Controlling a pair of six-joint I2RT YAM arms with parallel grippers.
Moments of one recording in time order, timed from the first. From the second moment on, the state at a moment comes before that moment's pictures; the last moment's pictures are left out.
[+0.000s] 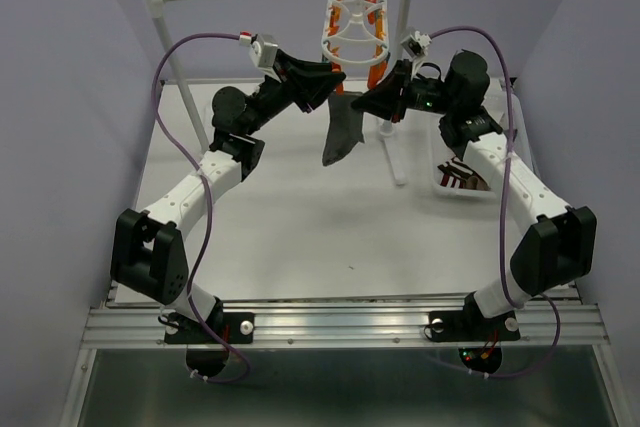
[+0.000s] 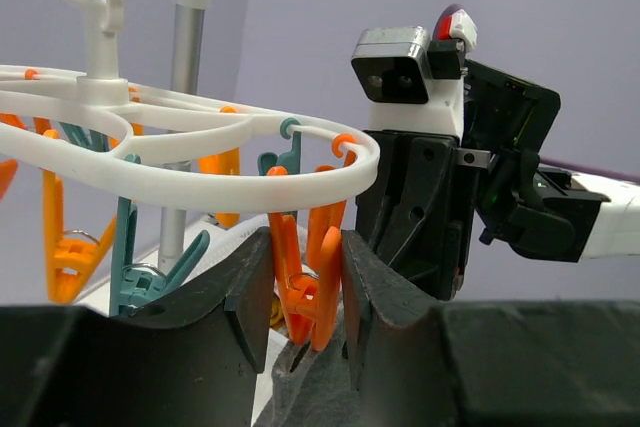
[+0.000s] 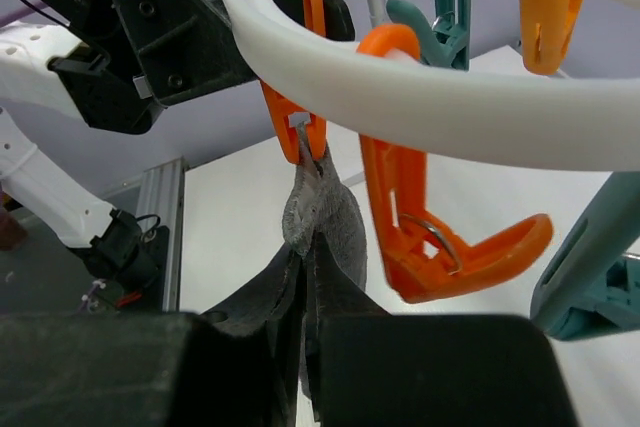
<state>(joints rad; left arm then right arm) -0.44 1.52 1.21 0.86 0.59 -0.59 0.31 1.54 1.40 0.26 -1.05 0.35</state>
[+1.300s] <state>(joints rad) -0.40 1.59 1.26 0.92 0.76 -0.73 0.28 1.62 1.48 0.21 -1.10 0.26</state>
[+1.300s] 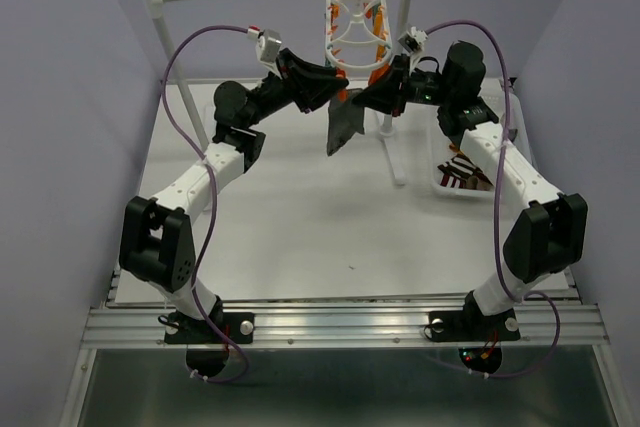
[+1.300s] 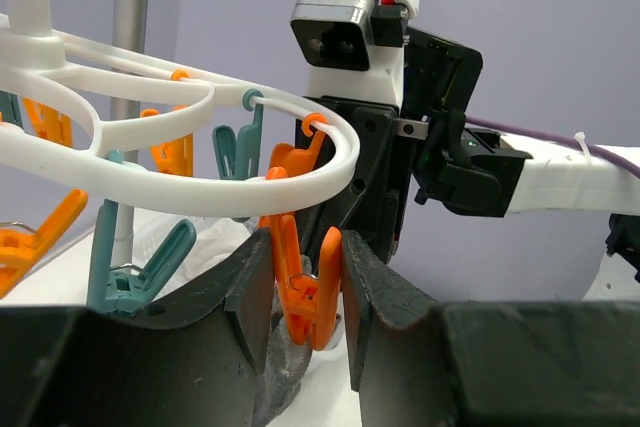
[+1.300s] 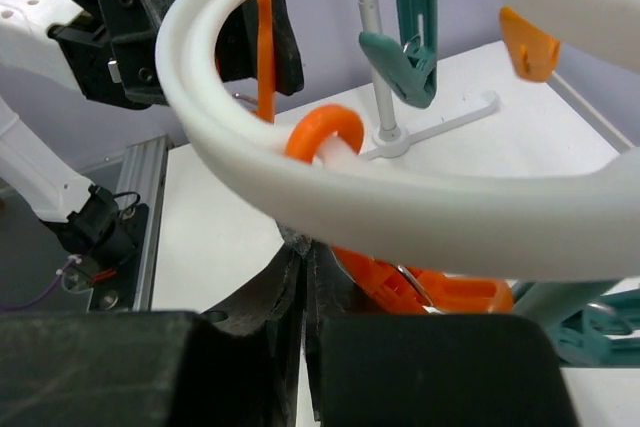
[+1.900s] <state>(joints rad) -0.40 1.63 1.27 0.90 0.71 -0.72 0.28 1.63 1.49 0.26 -1.19 0.36</state>
